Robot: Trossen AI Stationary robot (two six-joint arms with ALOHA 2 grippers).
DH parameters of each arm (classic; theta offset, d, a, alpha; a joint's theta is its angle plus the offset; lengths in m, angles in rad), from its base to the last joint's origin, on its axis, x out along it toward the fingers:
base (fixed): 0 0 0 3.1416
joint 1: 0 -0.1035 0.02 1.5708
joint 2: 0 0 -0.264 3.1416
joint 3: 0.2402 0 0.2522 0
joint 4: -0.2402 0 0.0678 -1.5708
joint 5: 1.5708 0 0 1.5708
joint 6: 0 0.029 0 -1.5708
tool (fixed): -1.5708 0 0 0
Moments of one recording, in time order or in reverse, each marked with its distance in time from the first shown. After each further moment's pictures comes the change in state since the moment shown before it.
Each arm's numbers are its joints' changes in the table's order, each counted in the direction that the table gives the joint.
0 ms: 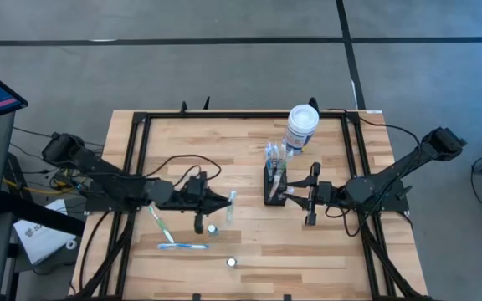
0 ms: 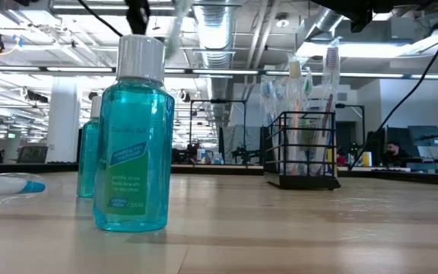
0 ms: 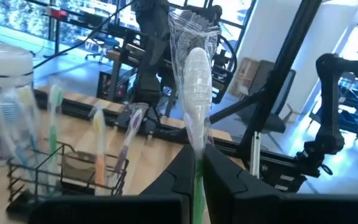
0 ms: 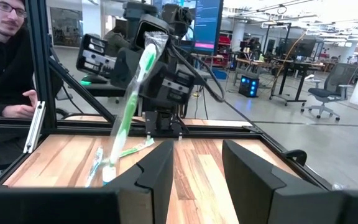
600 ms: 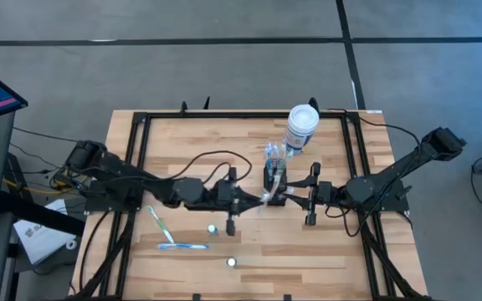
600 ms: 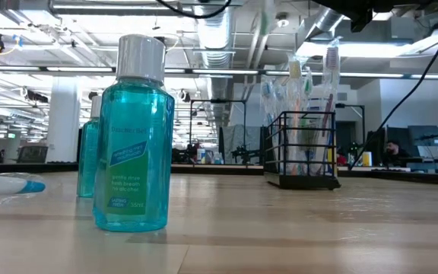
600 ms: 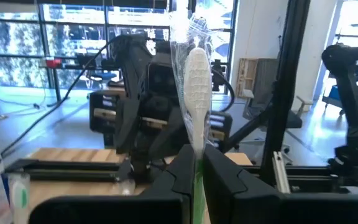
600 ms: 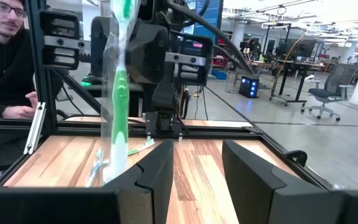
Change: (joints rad) left arm -0.080 0.306 0.372 0.015 -0.097 0.264; right arm 0.000 0.000 0.000 0.003 0.001 0.000
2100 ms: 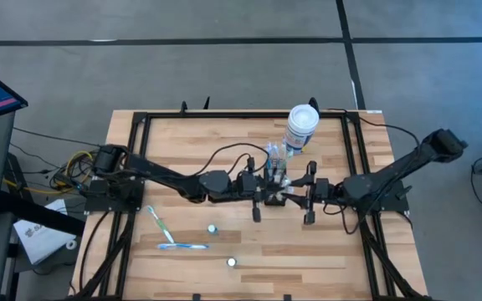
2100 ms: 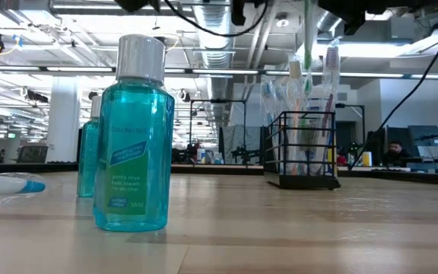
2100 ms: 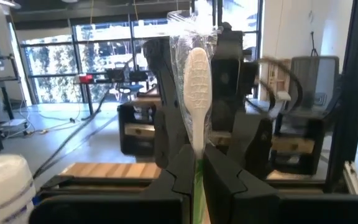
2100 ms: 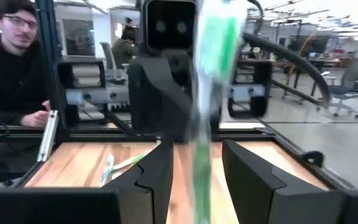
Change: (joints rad) left arm -0.117 0.238 0.170 0.108 -0.015 0.092; right arm 0.051 0.010 0.000 0.018 0.089 0.043
